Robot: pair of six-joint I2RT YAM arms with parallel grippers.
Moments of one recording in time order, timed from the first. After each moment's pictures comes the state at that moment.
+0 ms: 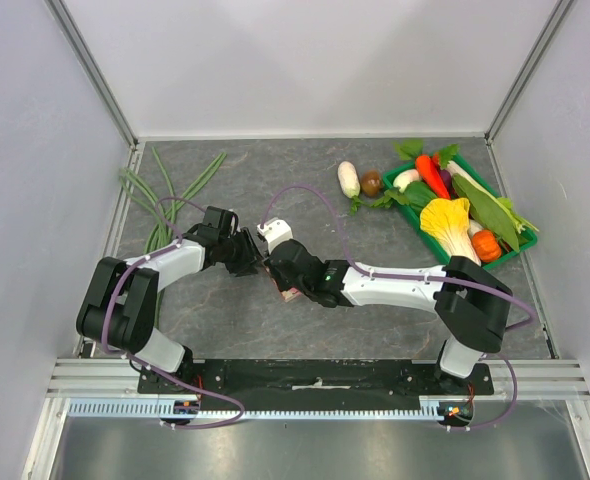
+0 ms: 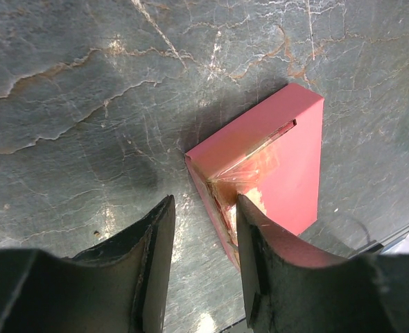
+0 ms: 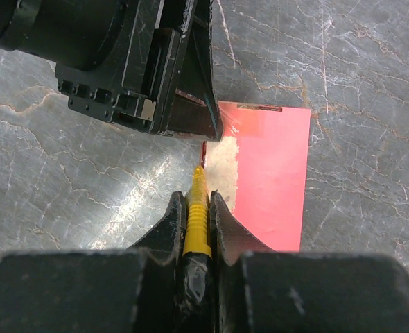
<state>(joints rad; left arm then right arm) -0.31 1.53 0.74 -0.23 0.32 -0.72 1.12 1.71 1.08 -0.01 0.34 0.32</state>
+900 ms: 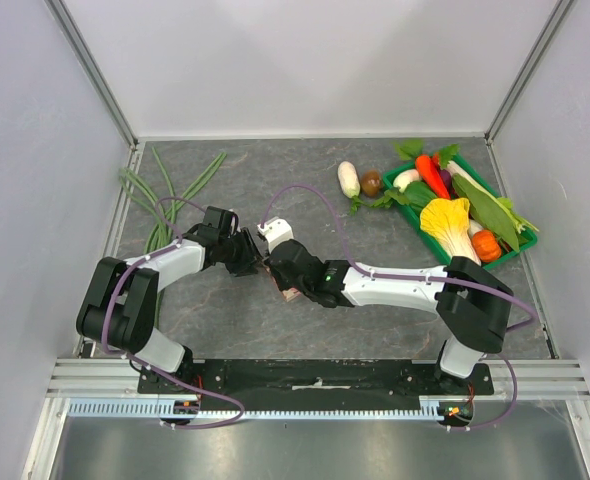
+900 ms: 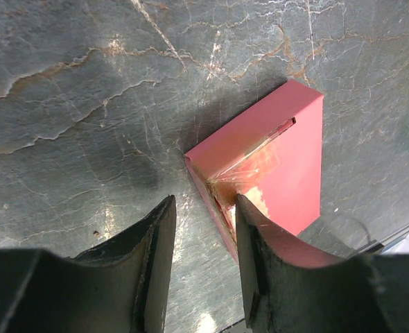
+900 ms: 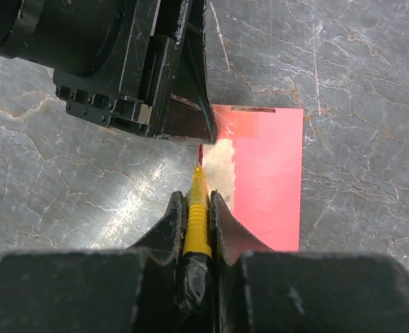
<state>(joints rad) -0.31 1.53 0.74 -0.23 0.31 -0.72 1.12 1.70 1.08 -0.01 0.36 0.32</state>
